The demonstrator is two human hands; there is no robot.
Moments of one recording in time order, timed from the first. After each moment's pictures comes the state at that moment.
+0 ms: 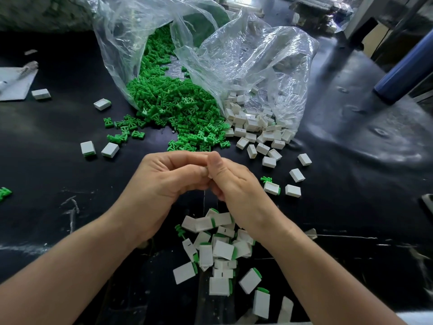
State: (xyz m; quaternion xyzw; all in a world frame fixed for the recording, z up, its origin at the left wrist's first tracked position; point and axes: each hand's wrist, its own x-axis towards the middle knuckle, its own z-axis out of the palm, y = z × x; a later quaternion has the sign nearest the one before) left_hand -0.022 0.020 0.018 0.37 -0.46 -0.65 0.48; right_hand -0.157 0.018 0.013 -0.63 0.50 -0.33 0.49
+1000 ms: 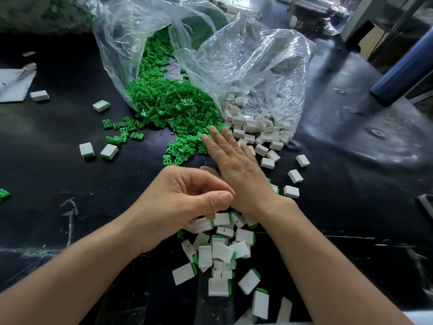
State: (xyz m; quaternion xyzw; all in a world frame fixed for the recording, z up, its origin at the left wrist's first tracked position) left_hand -0.027 0.031 0.027 0.41 -0.56 -0.62 0.37; right_hand -0.169 -0.018 -0.004 -0.83 0.54 -0.07 0.12
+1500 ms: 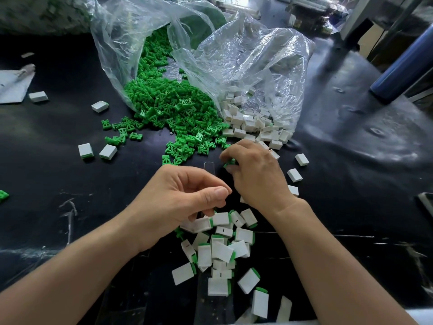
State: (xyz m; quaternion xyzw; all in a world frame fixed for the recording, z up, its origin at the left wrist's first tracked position) left_hand -0.024 0.029 0.022 0.42 -0.56 -0.61 0.36; right_hand -0.182 -0.016 0.003 -0.78 0.60 -0.19 0.07
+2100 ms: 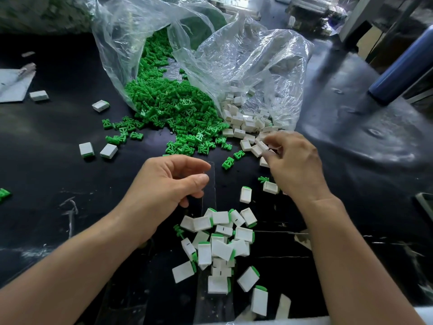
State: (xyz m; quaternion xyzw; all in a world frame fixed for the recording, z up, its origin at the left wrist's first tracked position) left_hand -0.022 0.019 0.011 0.54 -0.49 -0.55 0.41; right_hand -0.222 -0.022 0.016 -0.65 0.72 -0.22 0.07
